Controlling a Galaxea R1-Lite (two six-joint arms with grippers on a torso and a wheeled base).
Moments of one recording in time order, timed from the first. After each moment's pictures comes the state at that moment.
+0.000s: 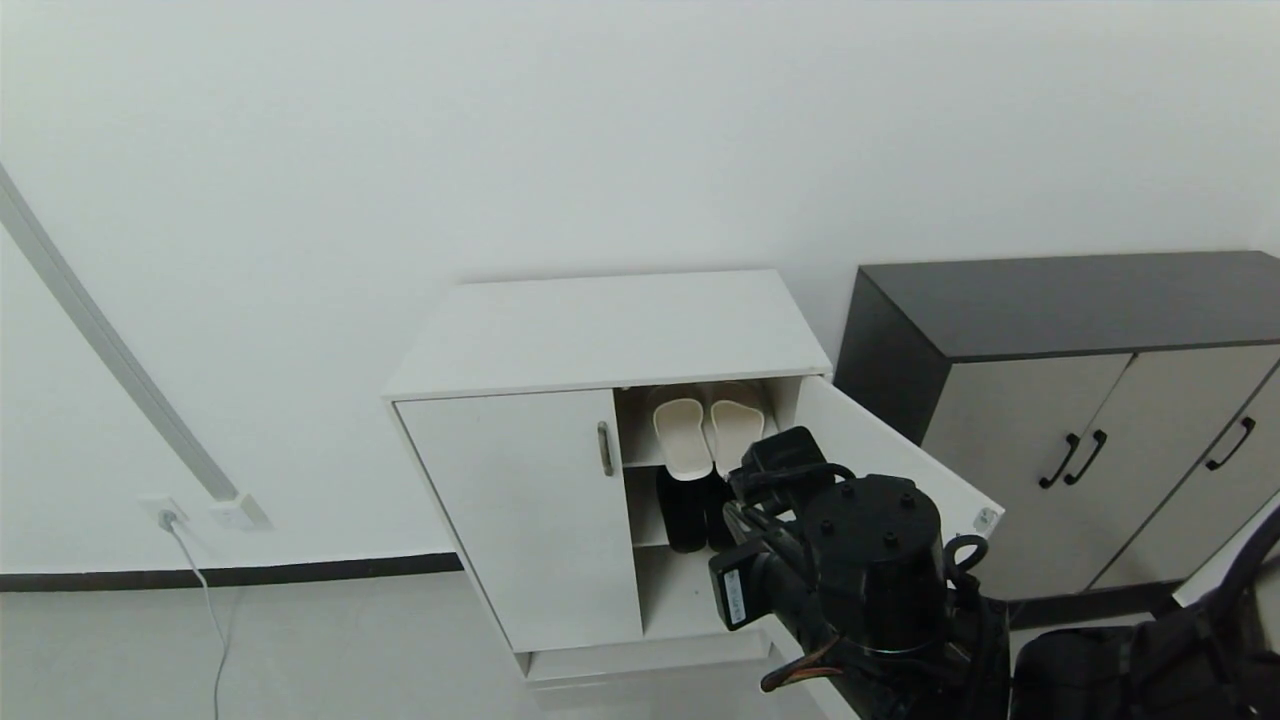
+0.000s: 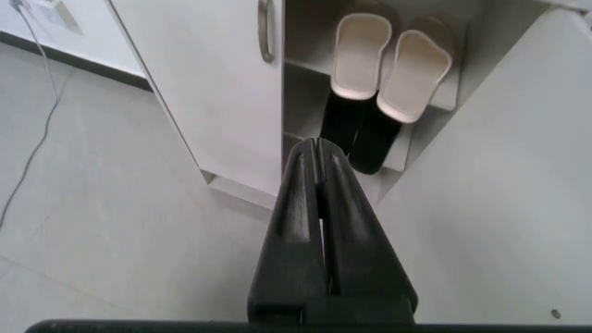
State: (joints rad) left arm 0.00 0.00 0.00 0.00 -0.08 0.00; right arm 0.99 1.91 -0.77 -0.90 -0.55 0.09
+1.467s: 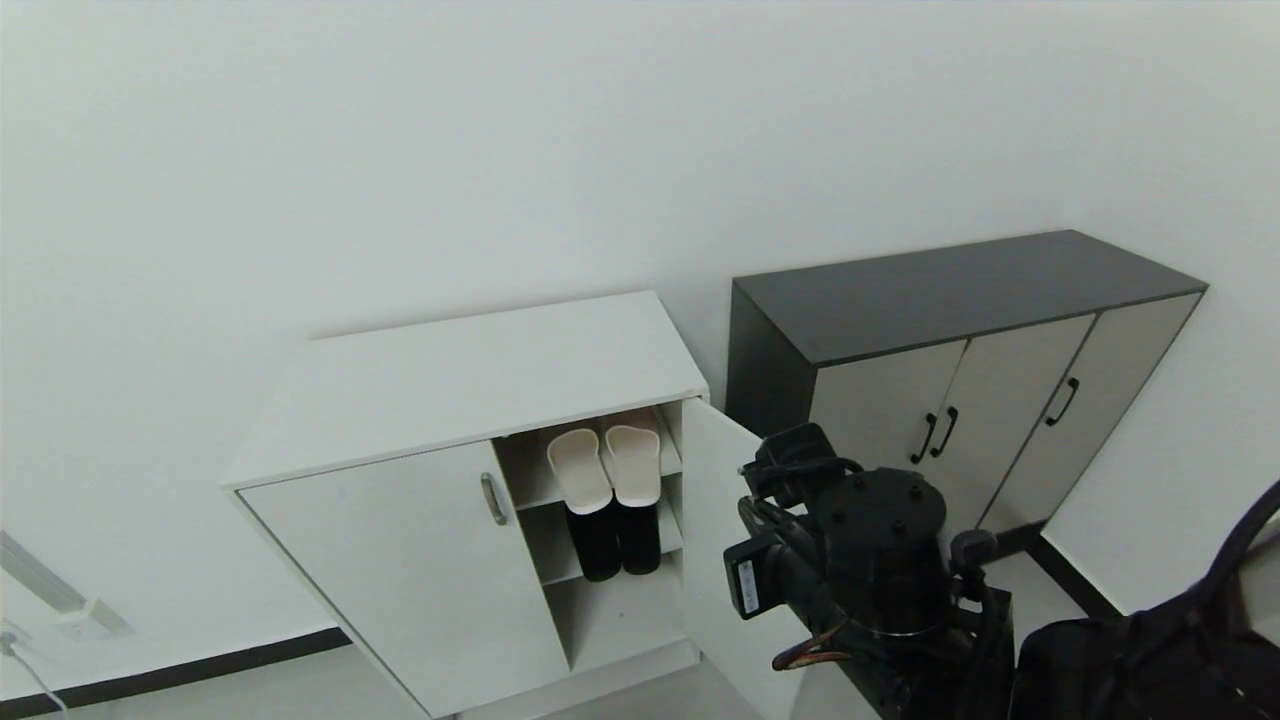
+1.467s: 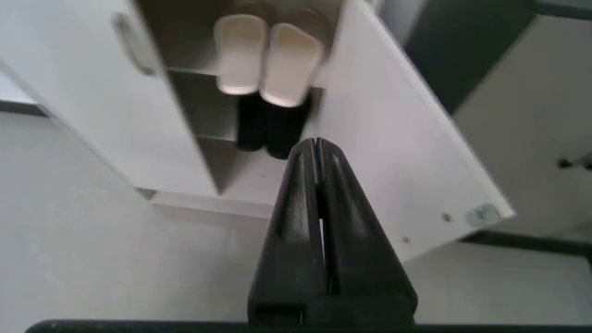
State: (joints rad) left arm 0.00 0.00 0.00 0.00 -0.08 0.00; right arm 0.96 1.91 -0.75 -0.91 -0.55 0.08
